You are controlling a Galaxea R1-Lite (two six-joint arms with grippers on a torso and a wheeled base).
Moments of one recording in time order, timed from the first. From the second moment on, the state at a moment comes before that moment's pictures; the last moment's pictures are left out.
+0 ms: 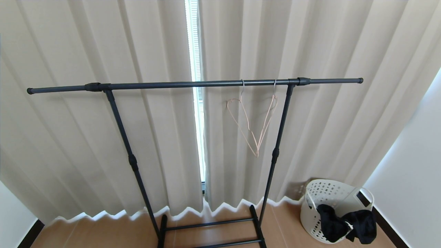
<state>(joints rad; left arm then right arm) -0.01 0.00 0.00 -0.07 -0.16 0.03 0.00 0.00 -0.03 0.07 0.12 -0.03</state>
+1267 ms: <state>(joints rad) -0.01 0.00 0.00 -0.07 -0.16 0.03 0.00 0.00 -0.03 0.07 0.12 -0.03</state>
